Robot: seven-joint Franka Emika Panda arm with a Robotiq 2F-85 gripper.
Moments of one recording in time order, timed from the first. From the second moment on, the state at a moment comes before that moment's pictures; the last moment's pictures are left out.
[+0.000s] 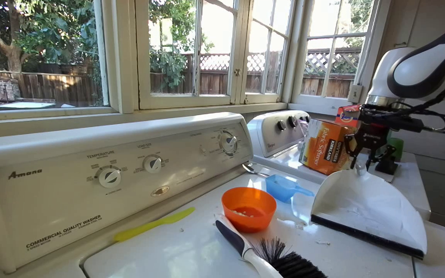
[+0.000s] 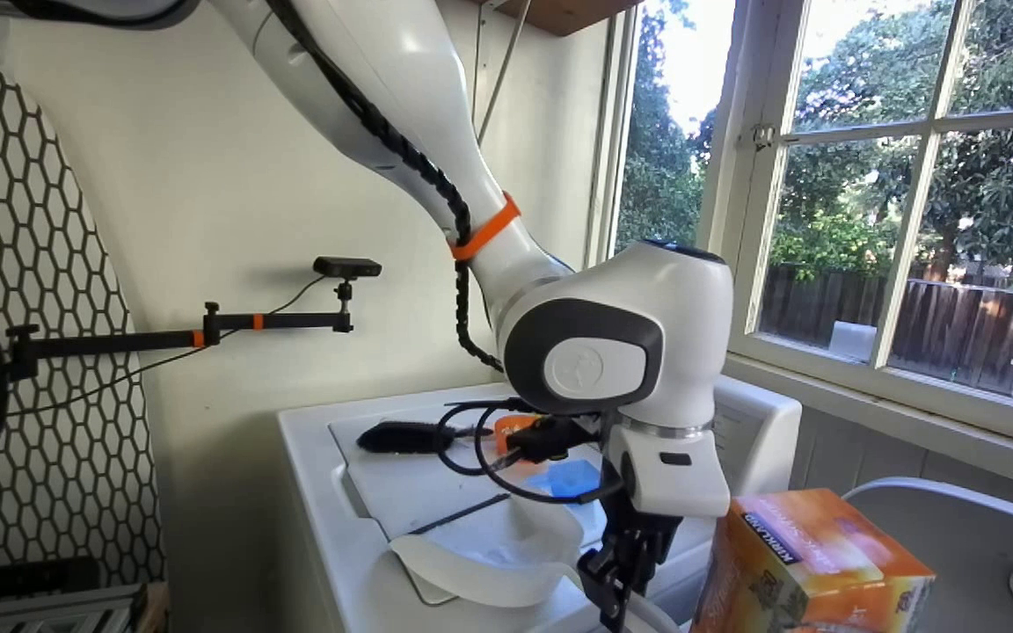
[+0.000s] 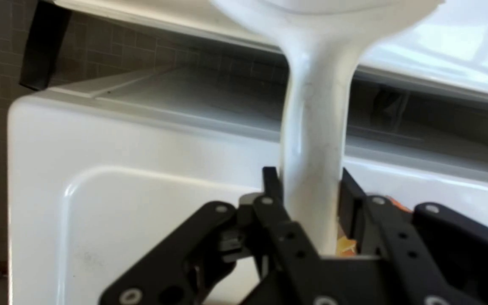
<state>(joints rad) -0.01 0.21 -0.04 -2.22 0.13 2.49 0.94</state>
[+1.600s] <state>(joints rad) 0.02 0.15 -0.10 -2.20 -0.06 2.41 1.28</state>
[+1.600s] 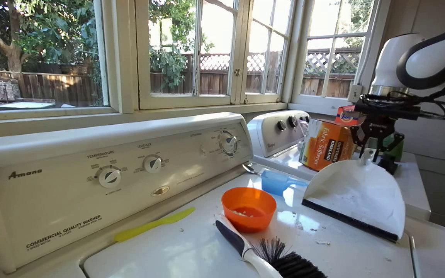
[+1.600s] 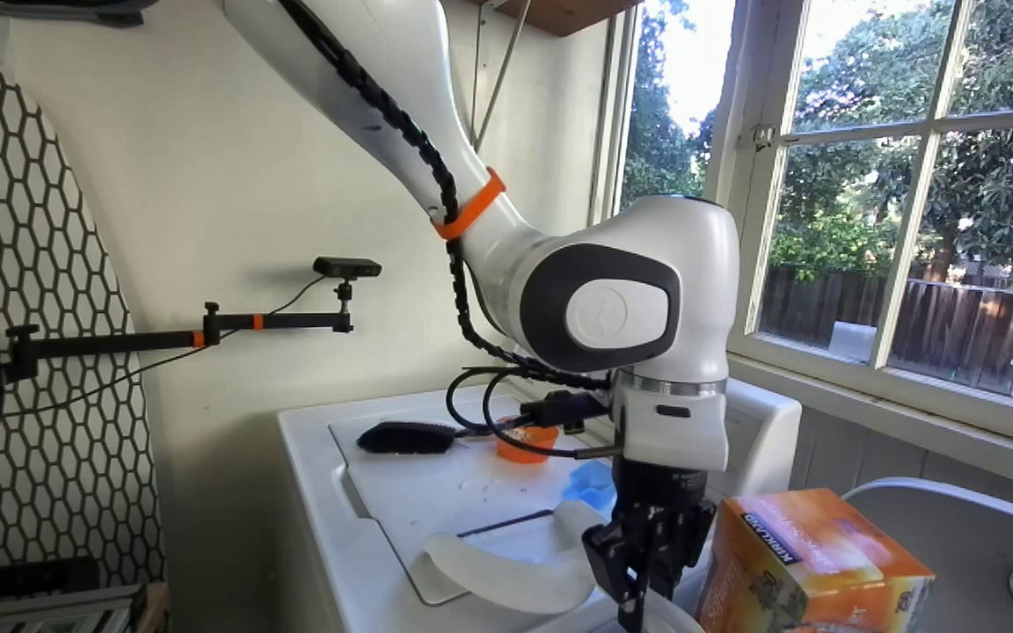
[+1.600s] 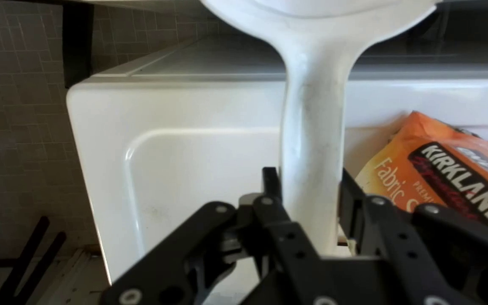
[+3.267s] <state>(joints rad) 0.01 0.08 -0.10 -2.34 -0.36 2.55 1.51</state>
